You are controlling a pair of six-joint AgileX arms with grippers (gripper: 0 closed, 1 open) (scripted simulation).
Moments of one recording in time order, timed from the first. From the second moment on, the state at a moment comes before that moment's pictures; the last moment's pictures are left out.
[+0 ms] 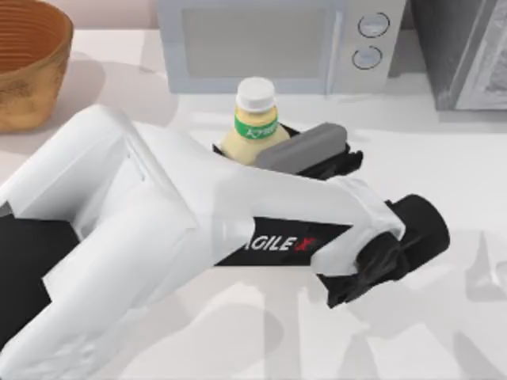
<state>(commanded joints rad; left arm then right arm) -1.04 2.21 1.48 -0.73 -1.64 -1.47 0.00 0.00 0.00 0.00 0.00 0.00</state>
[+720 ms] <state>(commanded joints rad) -1.00 2.25 1.56 -1.09 -1.64 -1.79 0.00 0.00 0.00 0.00 0.00 0.00</state>
